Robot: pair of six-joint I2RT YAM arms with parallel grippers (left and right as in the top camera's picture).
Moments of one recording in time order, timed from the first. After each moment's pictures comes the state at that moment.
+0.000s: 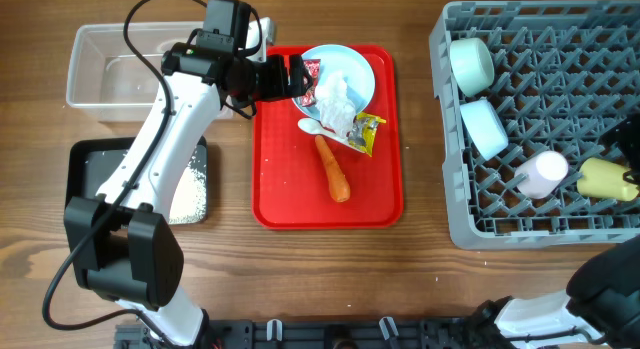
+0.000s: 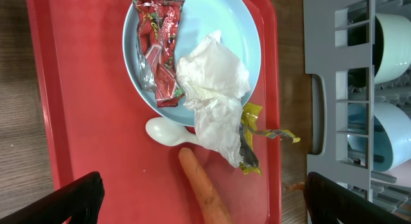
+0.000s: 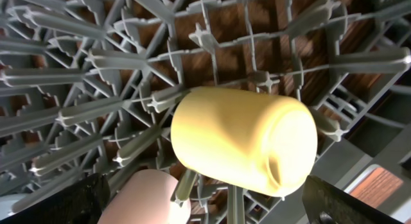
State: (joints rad) left arm -0.25 1.82 1.58 -0.82 0.38 -0.36; right arm -0.76 1.71 1.44 -1.02 -0.07 0.21
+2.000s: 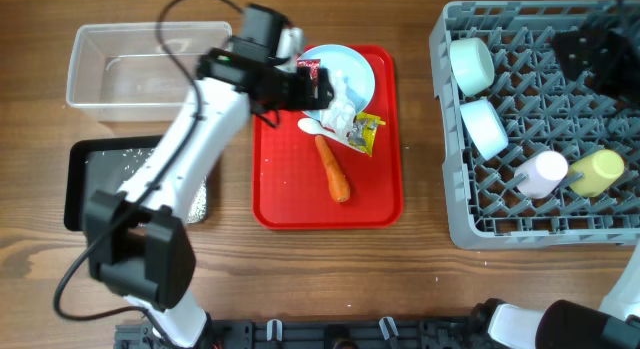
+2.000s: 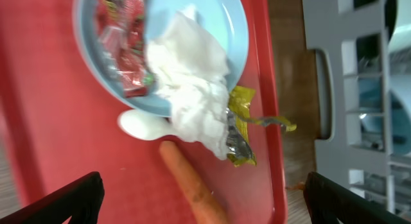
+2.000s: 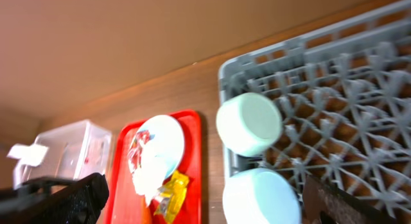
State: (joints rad) left arm -0.39 1.84 1.58 -0.81 0.29 -0.35; right arm -0.47 1.48 1.70 -1.02 -0.68 0.01
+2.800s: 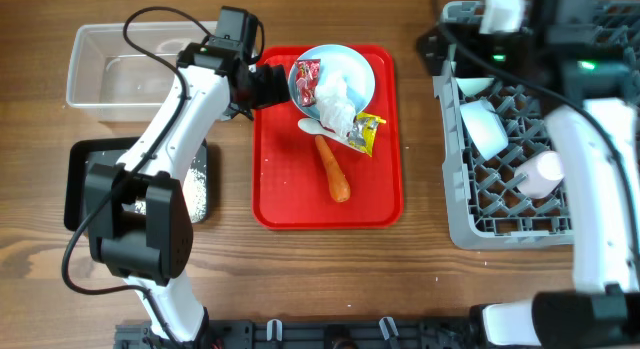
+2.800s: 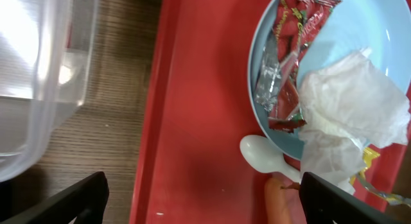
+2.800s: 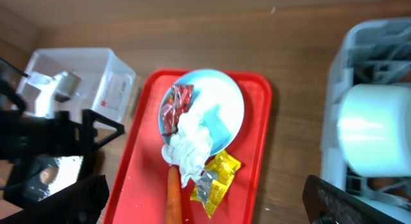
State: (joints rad) left arm -0.24 1.94 1.58 -0.85 0.10 -0.47; right arm 0.09 1.60 1.70 -0.92 -0.37 0.12
